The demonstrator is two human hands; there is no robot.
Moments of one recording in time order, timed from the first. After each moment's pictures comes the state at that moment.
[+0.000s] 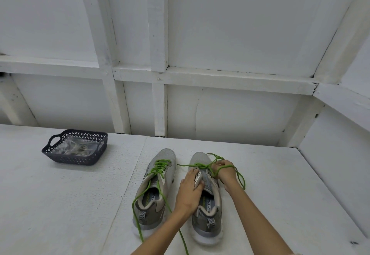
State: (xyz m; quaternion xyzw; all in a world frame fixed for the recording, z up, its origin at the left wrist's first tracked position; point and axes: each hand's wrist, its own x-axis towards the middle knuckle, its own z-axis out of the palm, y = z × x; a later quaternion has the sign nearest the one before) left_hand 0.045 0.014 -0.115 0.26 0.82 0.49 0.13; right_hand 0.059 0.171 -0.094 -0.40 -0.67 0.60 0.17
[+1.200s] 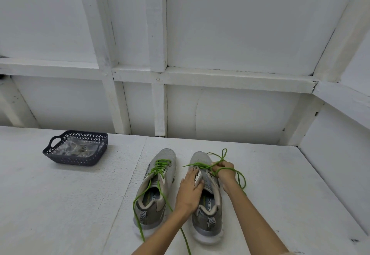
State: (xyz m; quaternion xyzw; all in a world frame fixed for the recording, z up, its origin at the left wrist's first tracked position) left_hand 0.046 0.013 -0.112 0.26 0.82 0.48 0.14; right_hand 0.058 0.164 -0.095 -0.42 -0.64 0.62 0.19
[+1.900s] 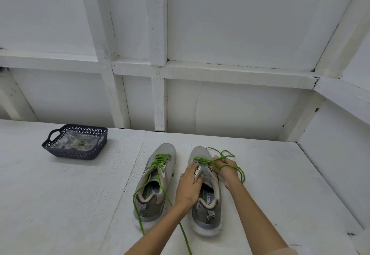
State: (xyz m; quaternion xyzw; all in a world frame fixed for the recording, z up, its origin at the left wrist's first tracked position) left_hand 0.049 0.013 -0.107 0.26 0.82 0.49 0.15; right_hand 0.069 0.165 -0.096 -0.38 -0.51 0.74 0.22
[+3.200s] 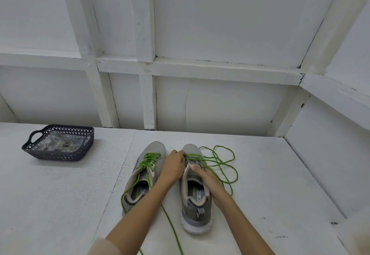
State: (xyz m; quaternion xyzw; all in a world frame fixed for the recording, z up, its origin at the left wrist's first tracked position) left_hand -0.011 0.030 -0.085 0.31 0.90 0.30 0.09; right_hand 0.106 0.128 -0.103 -0.30 -0.67 0.67 0.04
